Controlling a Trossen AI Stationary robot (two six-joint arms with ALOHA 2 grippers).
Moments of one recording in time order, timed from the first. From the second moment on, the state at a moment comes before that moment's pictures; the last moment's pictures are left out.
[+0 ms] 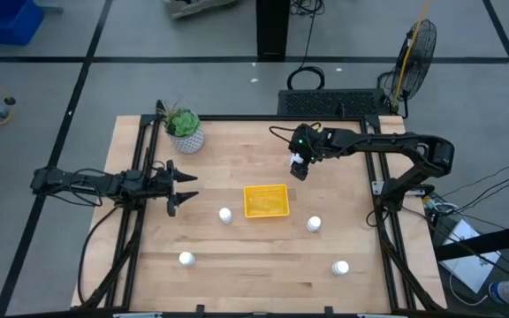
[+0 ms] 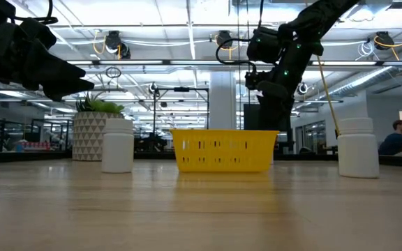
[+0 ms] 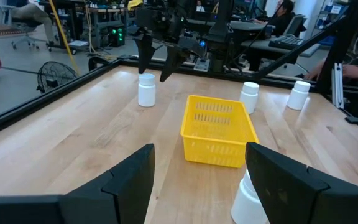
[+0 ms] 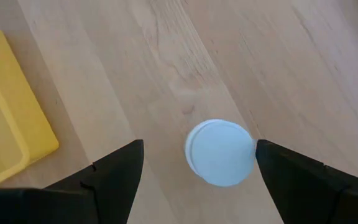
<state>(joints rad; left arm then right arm) -0.09 0.20 0.01 0.05 -0.21 -0.14 -0.41 1.54 0.95 -0.50 0.02 0.05</state>
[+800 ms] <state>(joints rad) -0.09 0.20 0.01 0.04 -0.20 -0.14 -0.43 1.64 0.95 -0.46 0.00 0.00</state>
